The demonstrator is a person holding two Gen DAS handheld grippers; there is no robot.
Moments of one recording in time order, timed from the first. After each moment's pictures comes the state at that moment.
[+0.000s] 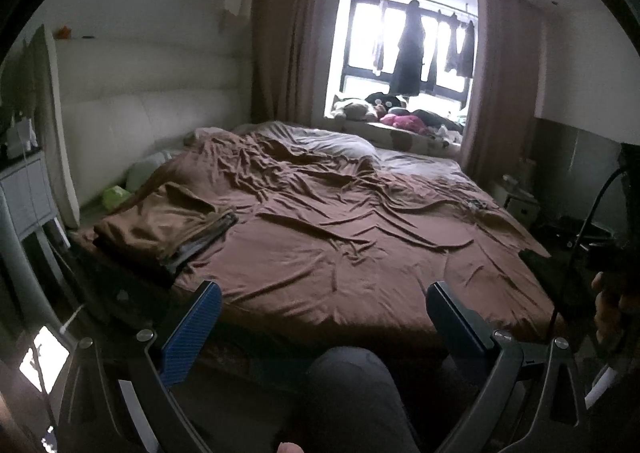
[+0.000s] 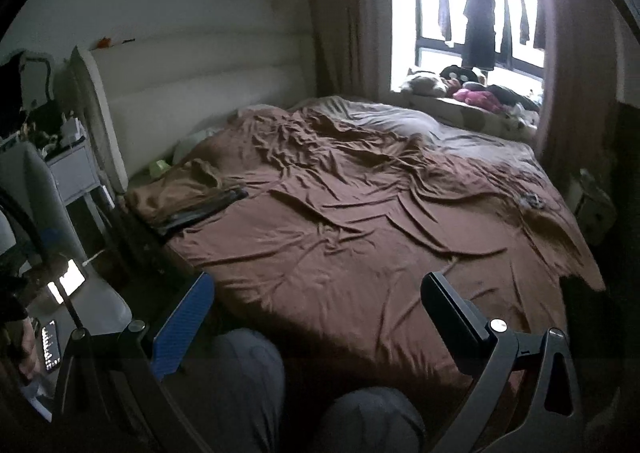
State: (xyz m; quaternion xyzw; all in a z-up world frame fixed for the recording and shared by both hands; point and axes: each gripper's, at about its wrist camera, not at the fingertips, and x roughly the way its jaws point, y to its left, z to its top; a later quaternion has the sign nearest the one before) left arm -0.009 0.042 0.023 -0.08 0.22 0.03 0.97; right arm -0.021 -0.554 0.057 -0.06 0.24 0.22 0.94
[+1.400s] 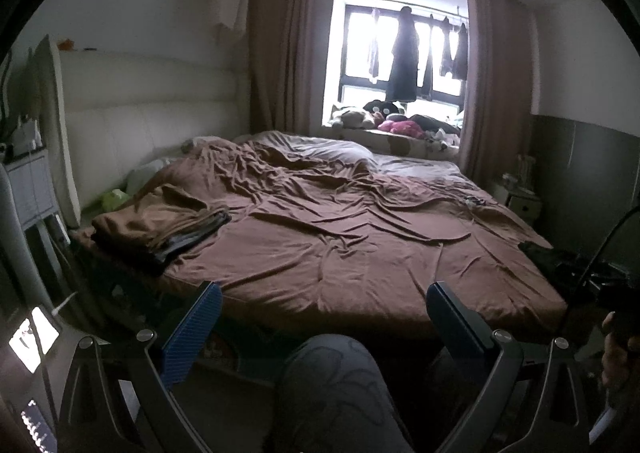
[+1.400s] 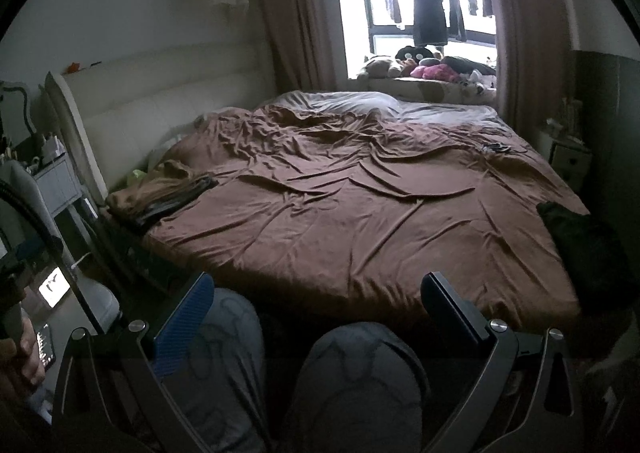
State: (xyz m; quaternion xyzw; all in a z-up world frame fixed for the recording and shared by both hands) left arm -0.029 -0.010 -0.015 -0.06 0.19 0.04 0.98; right arm -0.073 -0.592 -0.007 0.01 0.24 0.17 0.96
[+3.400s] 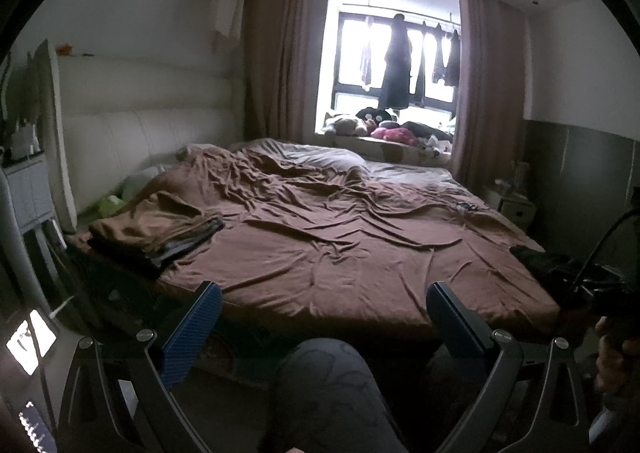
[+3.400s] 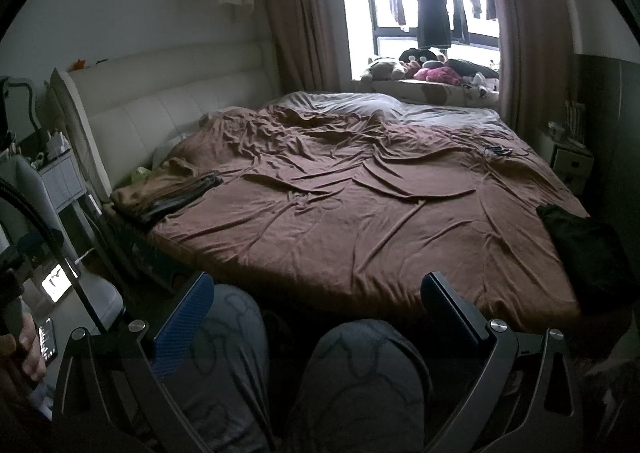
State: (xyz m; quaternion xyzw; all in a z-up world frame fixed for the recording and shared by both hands) left arm -0.036 -0.027 -0.012 -0.06 0.18 0.03 0.98; right arm -0.079 -0.592 -0.004 0.00 0.24 0.18 0.95
